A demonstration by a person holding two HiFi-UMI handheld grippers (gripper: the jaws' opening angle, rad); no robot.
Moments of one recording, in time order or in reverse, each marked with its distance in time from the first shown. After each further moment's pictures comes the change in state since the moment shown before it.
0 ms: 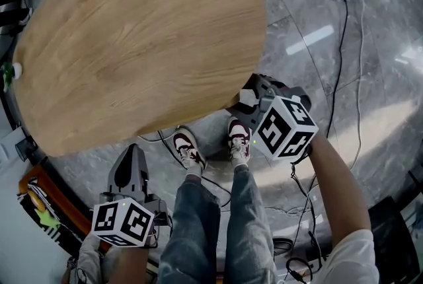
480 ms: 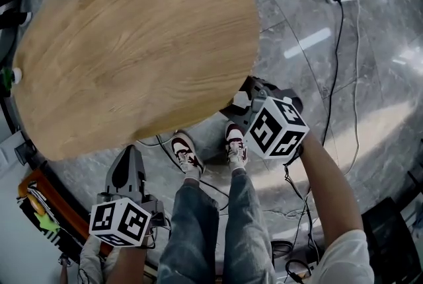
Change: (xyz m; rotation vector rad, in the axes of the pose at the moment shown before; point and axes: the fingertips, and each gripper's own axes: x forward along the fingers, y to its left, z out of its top) left arm 0.004 -0.003 0.008 0.015 -0.008 -0.008; right arm 0.005 -0.007 0.001 0.028 -0.017 -0.013
